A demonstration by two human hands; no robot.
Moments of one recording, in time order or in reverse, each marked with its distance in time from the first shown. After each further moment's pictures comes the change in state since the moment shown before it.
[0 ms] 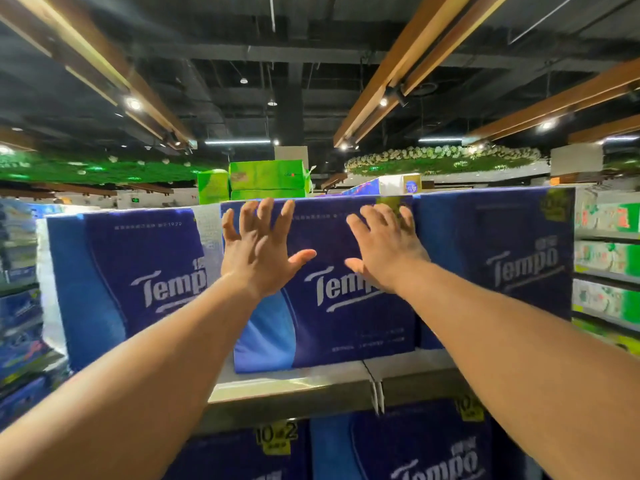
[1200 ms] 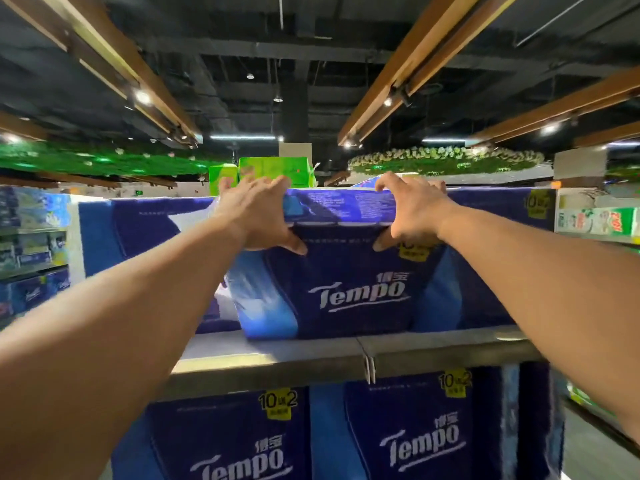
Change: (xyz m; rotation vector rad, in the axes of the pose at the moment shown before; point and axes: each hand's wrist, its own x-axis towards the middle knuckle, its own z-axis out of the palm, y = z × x) left_hand 0.006 -0.015 -0.100 -0.078 -0.187 0.075; right_hand -0.015 0.044 -0.089 0.187 -0.182 0.065
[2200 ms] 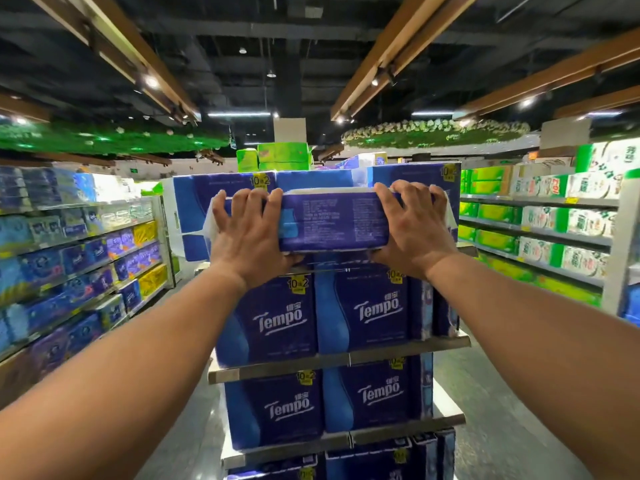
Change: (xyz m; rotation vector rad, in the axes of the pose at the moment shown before) left_hand -0.350 0.065 -0.224 -0.002 0.307 0.071; right_hand -0.387 -0.122 -0.159 -0.083 0.378 -0.062
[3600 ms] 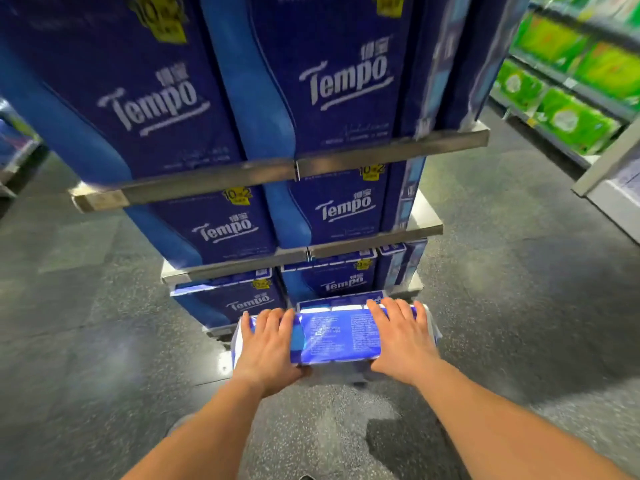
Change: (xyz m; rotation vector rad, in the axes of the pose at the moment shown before) left_hand -0.450 0.249 0.355 -0.319 -1.229 -0.116; right_hand -0.485 0.033 0.370 0.238 -1.175 0.175
